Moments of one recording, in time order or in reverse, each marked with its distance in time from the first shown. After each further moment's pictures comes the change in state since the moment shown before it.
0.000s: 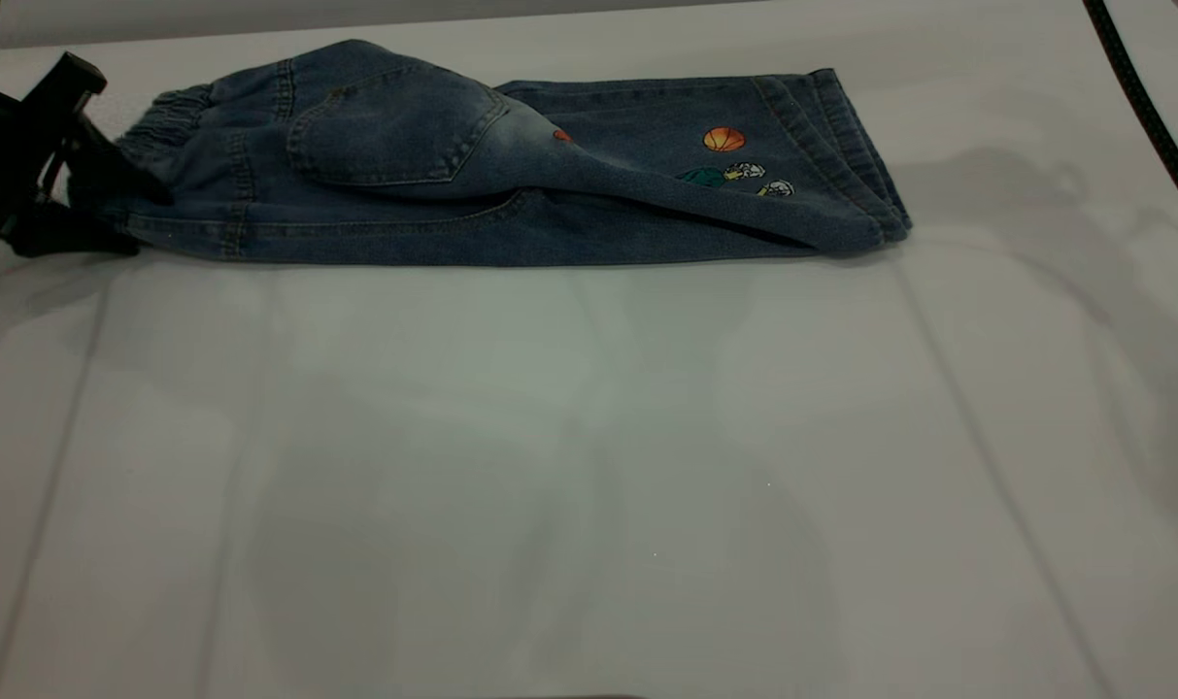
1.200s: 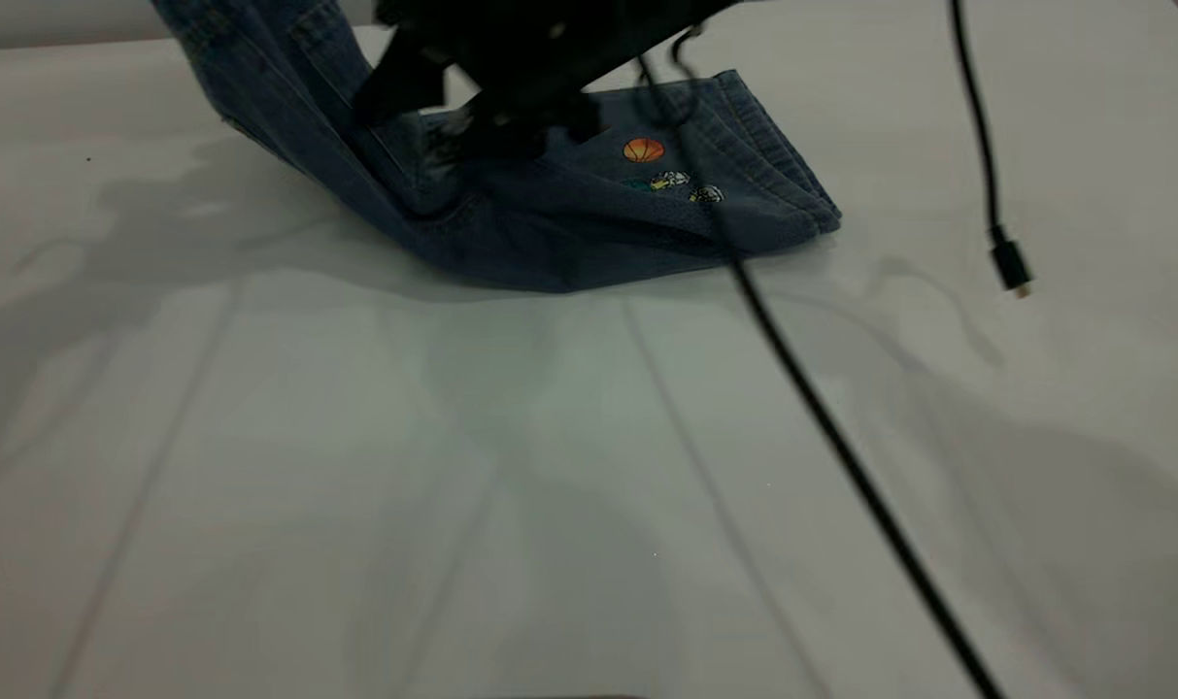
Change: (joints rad) left arm -0.212 -0.453 0.004 0.227 0.099 0.064; right arm 0.362 0.143 -0.060 0.075 -0.563 -0.094
